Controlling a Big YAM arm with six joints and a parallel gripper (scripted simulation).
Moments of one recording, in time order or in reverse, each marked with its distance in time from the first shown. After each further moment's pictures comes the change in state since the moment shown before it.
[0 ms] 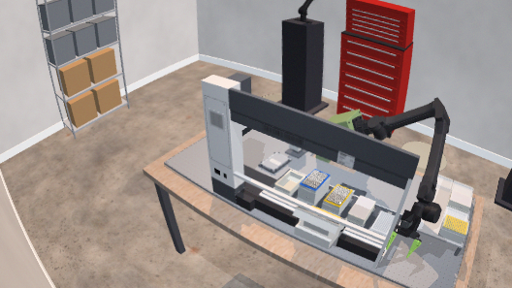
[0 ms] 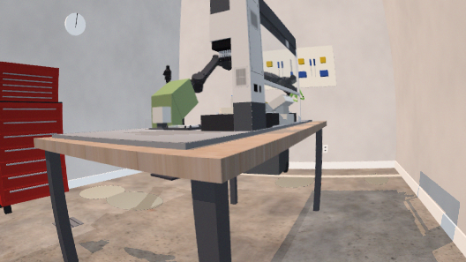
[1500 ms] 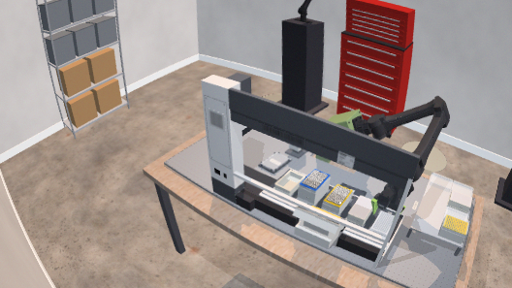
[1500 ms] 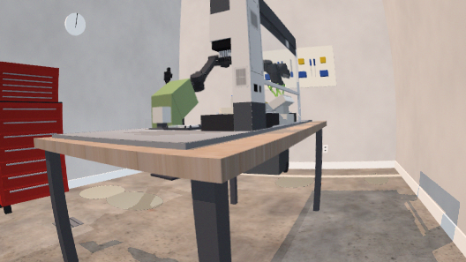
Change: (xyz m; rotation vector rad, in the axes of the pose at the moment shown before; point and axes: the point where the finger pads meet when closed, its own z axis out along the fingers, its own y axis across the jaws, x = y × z) arm 0.020 -0.136 -0.106 0.089 0.664 -0.130
